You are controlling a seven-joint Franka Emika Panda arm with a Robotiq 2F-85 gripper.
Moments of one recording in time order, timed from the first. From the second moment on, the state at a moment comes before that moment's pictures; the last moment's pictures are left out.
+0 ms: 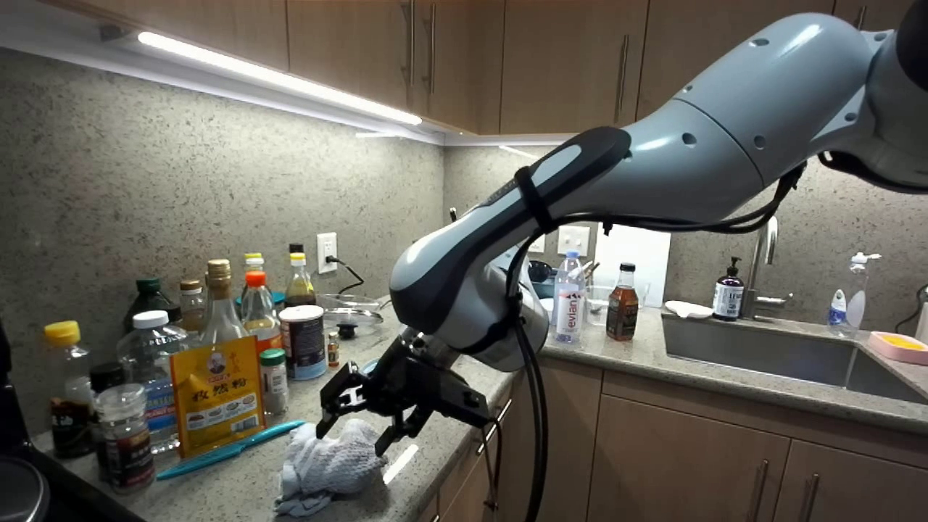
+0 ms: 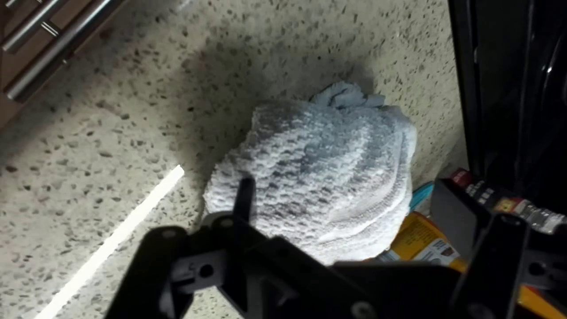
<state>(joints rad) -0.12 0.74 0.48 -1.72 0.51 2.82 -0.03</state>
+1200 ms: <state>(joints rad) 0.07 0.75 0.32 -1.70 0.51 2.82 0.25</state>
